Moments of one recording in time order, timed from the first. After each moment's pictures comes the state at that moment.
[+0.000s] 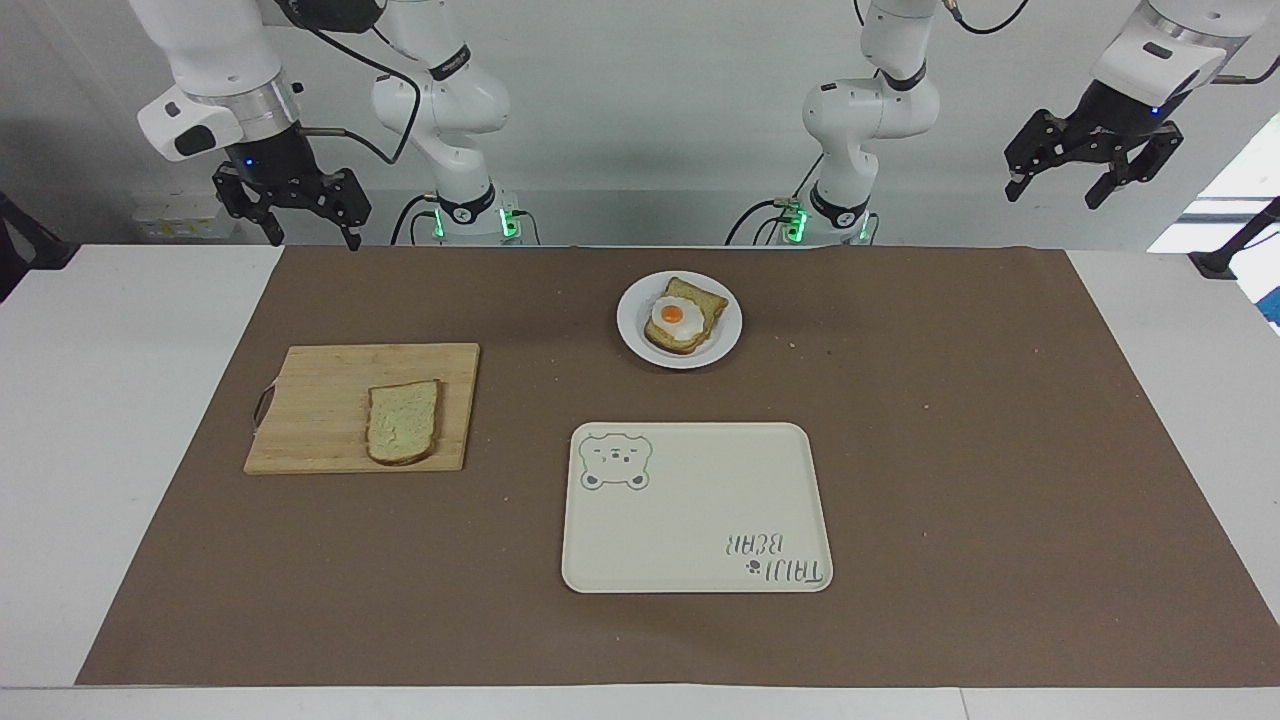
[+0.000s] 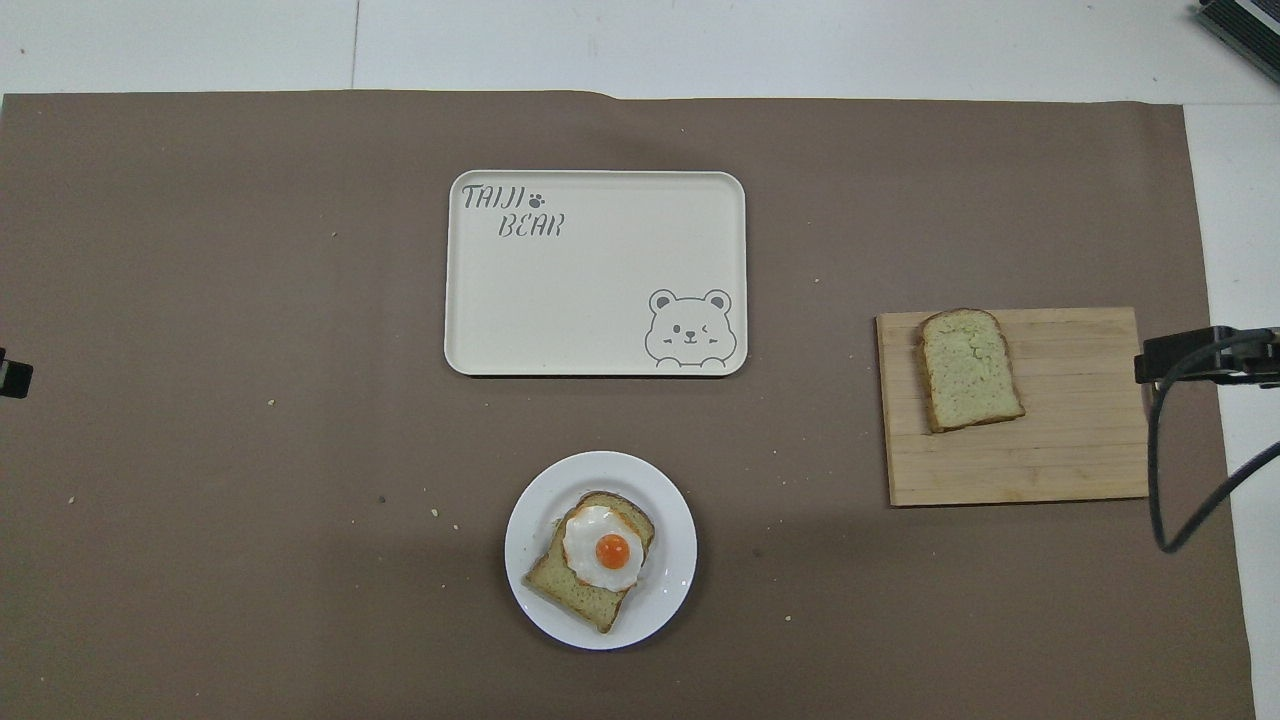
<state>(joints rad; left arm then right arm) 0.00 -0.03 -0.01 -1.37 -0.03 1.30 0.15 -0.03 -0.12 0.00 -1.67 -0.04 1.57 0.03</state>
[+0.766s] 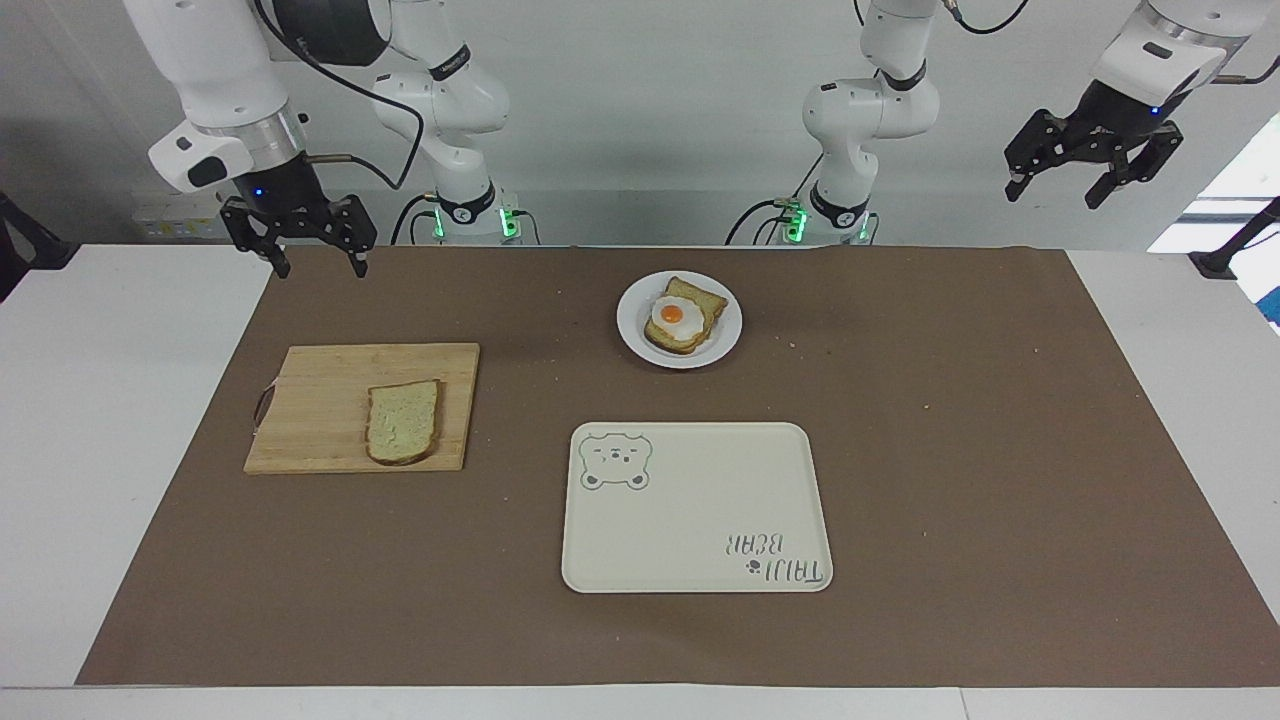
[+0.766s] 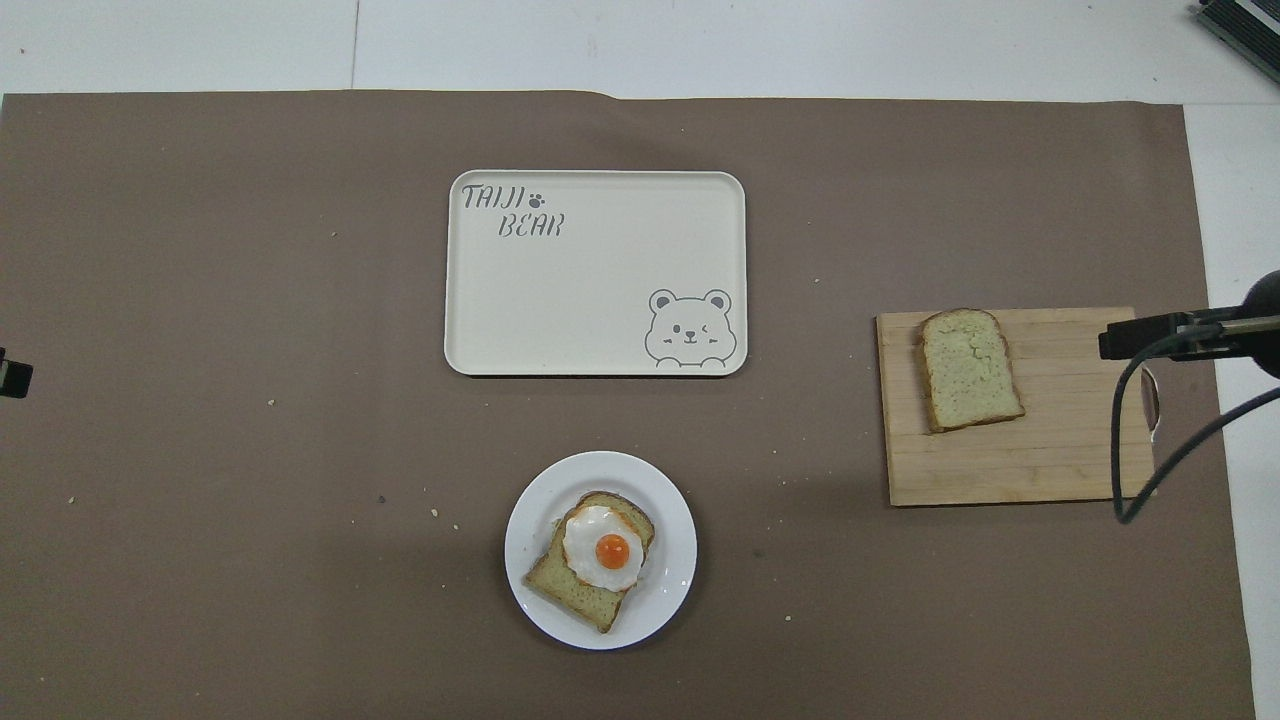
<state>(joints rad) 0.00 -0.03 -0.01 -1.37 -0.03 1.30 0.15 -0.04 -0.10 0.00 -1.77 0.00 1.76 -0.09</state>
